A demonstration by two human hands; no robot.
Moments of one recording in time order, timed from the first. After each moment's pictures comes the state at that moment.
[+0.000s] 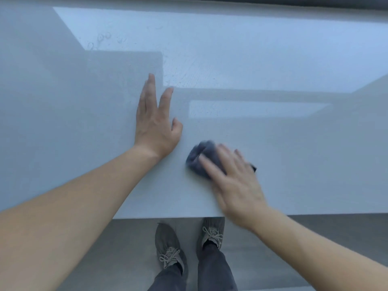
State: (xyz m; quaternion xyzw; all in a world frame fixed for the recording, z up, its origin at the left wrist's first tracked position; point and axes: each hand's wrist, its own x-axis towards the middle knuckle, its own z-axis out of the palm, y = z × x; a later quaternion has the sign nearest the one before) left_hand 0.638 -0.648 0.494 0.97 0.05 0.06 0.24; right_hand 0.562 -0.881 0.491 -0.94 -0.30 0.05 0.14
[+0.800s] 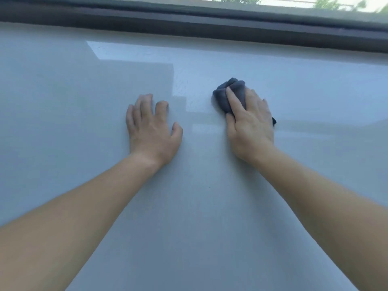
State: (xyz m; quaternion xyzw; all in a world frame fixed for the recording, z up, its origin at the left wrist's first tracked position) left_hand 0.759 -0.666 0.491 0.97 0.18 0.00 0.15; right_hand 0.836 -0.871 0.486 -0.97 -0.16 0.03 0.15
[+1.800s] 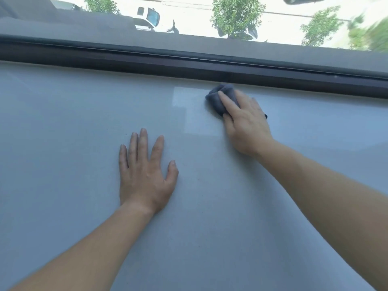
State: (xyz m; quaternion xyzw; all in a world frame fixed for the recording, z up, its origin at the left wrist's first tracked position) left_hand 0.776 -0.667 0.485 0.98 0.19 -0.03 0.10; right_hand 0.966 -0.865 0.481 -0.96 -0.26 0.00 0.15
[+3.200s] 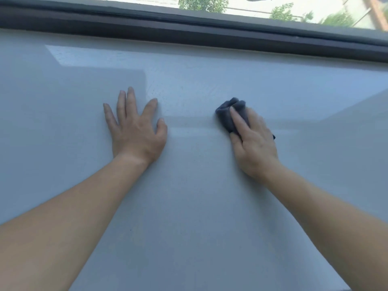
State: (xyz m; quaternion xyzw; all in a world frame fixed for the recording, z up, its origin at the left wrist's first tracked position) left_hand 0.770 -0.664 0.482 0.98 0.14 0.01 0.13; right_hand 0.800 -0.932 0.490 -0.98 -0.14 0.03 0.16
